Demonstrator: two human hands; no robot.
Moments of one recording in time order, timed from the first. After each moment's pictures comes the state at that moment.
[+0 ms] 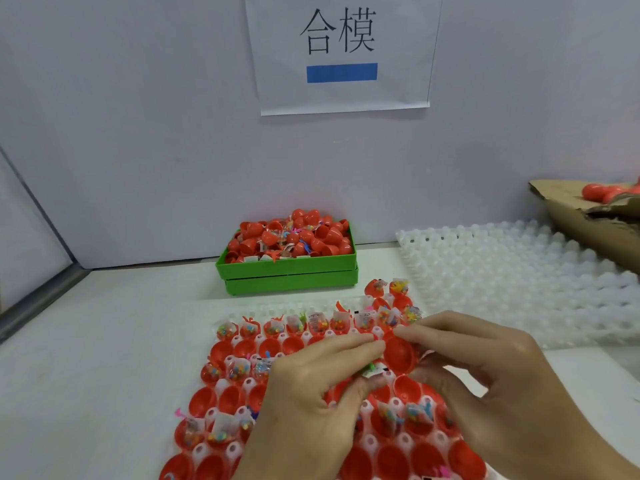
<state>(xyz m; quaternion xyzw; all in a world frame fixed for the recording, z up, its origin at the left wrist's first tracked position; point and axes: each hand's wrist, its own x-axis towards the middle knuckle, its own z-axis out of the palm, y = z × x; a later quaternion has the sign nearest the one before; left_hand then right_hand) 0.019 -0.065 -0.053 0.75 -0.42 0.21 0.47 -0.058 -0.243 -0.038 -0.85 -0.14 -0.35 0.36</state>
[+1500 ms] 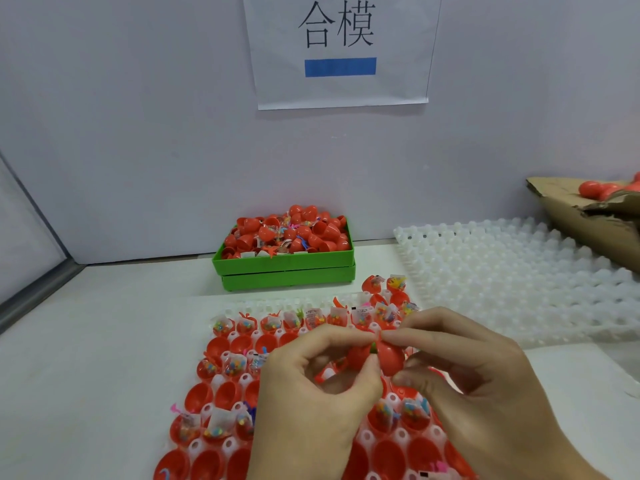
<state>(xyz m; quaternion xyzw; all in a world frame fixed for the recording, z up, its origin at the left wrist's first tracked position) 0.001 -0.074 -0.040 0.68 -0.26 0.02 0.68 -0.052 -0.229 -0.052 -0.78 -0.11 -0.36 0.50</state>
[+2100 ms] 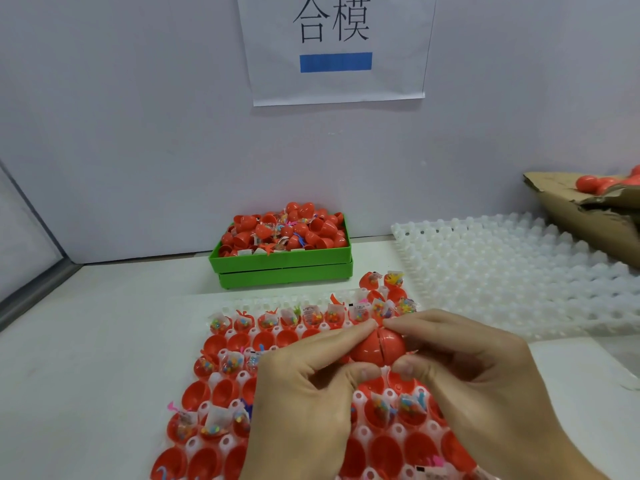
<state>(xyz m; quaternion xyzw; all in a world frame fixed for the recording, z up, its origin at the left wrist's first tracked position) 0.001 -0.073 -0.043 0.73 -0.29 0.12 0.61 -0.055 -0.227 -0.049 -0.74 -0.07 -0.34 0.57</state>
